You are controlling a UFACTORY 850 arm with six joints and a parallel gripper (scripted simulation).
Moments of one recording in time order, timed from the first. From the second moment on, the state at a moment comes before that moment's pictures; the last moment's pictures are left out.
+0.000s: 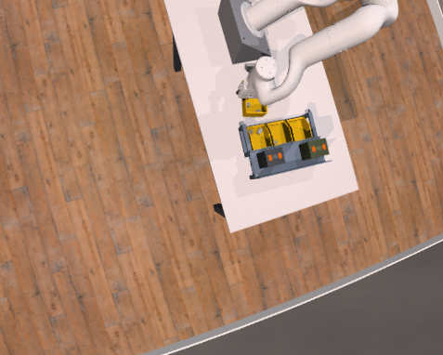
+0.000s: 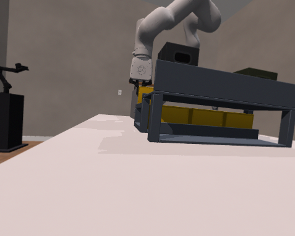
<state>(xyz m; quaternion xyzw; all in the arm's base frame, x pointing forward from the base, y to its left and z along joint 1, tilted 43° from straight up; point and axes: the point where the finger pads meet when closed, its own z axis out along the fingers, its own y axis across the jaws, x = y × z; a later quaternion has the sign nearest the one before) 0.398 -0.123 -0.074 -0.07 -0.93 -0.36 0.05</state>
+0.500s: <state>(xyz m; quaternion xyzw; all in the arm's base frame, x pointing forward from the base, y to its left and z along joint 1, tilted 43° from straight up) 0.394 -0.089 -0.044 -0.03 -0.93 -0.36 0.04</state>
